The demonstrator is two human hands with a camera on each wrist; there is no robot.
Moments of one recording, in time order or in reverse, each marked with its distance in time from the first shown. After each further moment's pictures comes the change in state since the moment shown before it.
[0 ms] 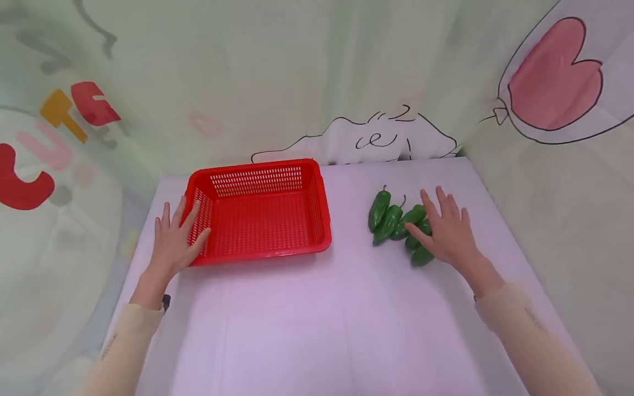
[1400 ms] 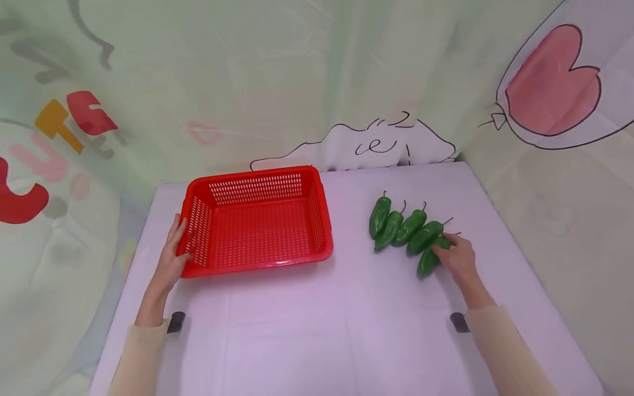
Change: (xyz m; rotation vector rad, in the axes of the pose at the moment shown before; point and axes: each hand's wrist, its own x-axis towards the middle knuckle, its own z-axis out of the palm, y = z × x) left_hand -0.018 0.001 -0.006 -0.840 -0.039 -0.159; right_hand -0.025 0.024 0.046 0.692 -0.100 0.637
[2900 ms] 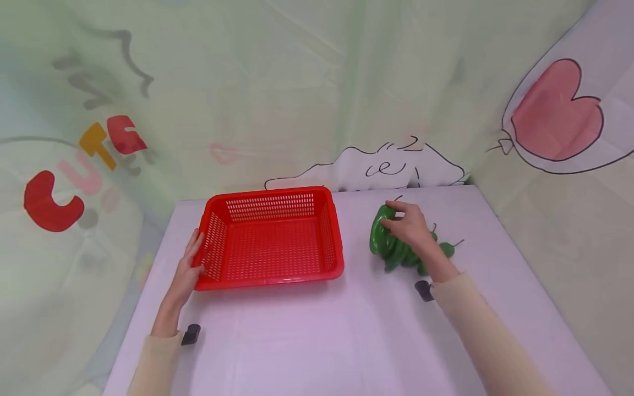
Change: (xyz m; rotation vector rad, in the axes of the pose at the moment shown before) left_hand 0.011 -0.037 0.002 -0.102 0.032 -0.028; right_hand 0.003 -0.161 0.032 0.108 -0.211 -0.326
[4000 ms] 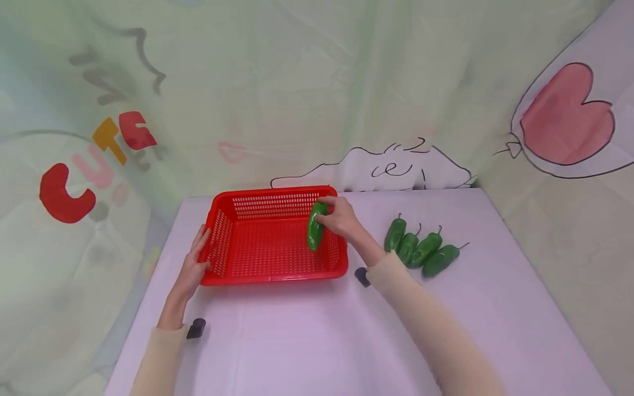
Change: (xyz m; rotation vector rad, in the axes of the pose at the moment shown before) left_hand -0.013 0.035 0.001 -0.011 -0.019 -0.016; right_hand 0.037 -0.078 0.113 0.043 -0.159 -0.079
